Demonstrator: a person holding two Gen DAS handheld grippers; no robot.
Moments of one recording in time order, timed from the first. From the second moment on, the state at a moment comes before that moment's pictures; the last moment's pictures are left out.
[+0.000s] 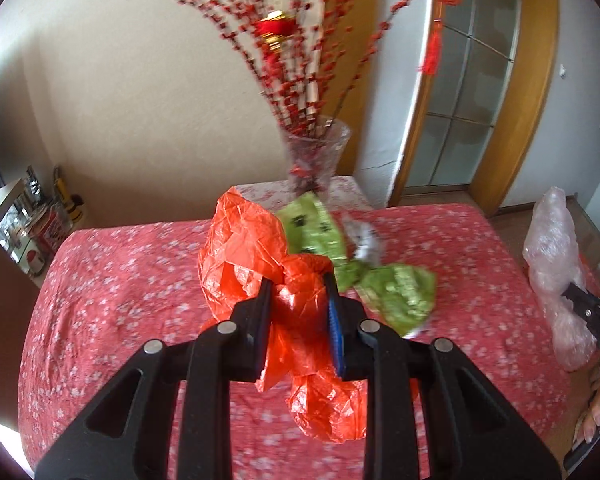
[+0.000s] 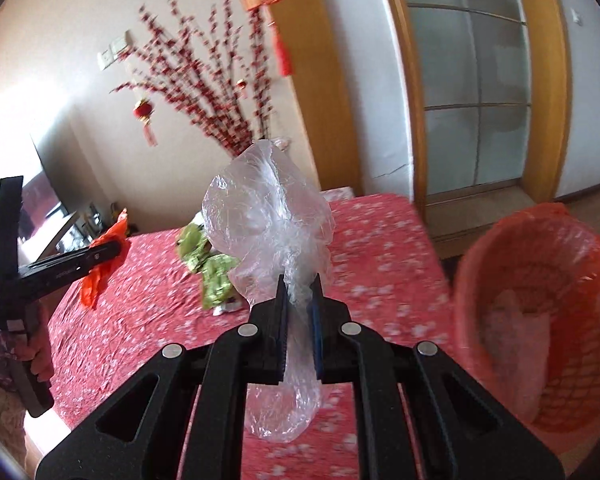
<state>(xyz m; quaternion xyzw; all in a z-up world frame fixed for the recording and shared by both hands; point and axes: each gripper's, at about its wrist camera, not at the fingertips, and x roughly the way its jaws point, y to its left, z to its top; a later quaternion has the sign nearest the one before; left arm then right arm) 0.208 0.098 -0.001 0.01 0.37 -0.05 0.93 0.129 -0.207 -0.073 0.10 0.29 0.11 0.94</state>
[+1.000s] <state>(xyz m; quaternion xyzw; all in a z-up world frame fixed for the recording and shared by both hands) 0.183 -0.211 0.006 0.03 0.34 -0.36 0.87 0.067 -0.426 -0.082 0.23 0.23 -0.10 0.94</state>
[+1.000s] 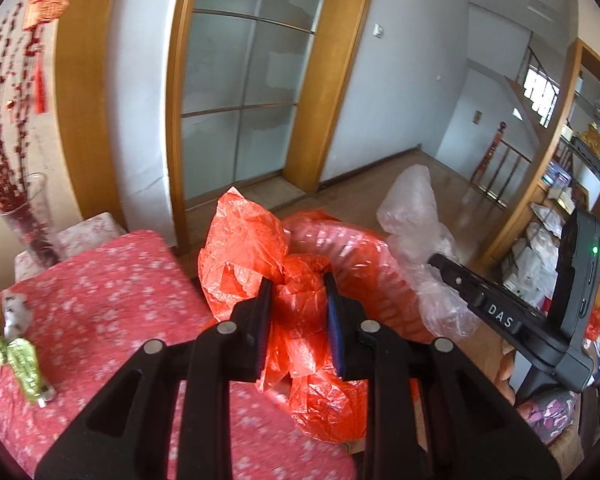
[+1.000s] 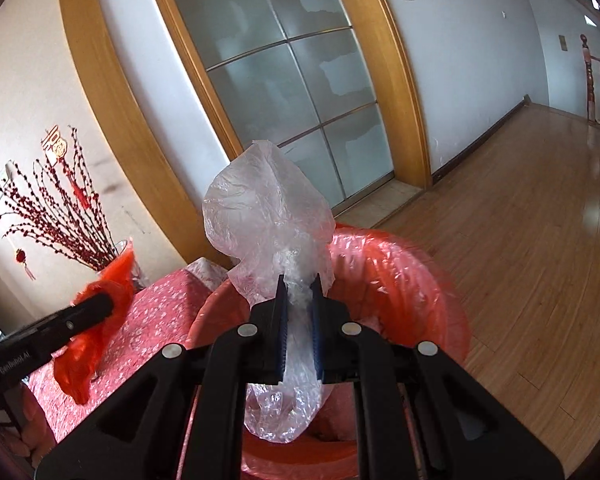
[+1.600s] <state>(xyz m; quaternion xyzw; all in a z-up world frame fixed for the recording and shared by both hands) 0.199 -0.249 -0.023 0.03 0.36 -0.39 0.84 0.071 -0.455 -0.085 0.25 0.21 -0.10 0.94</state>
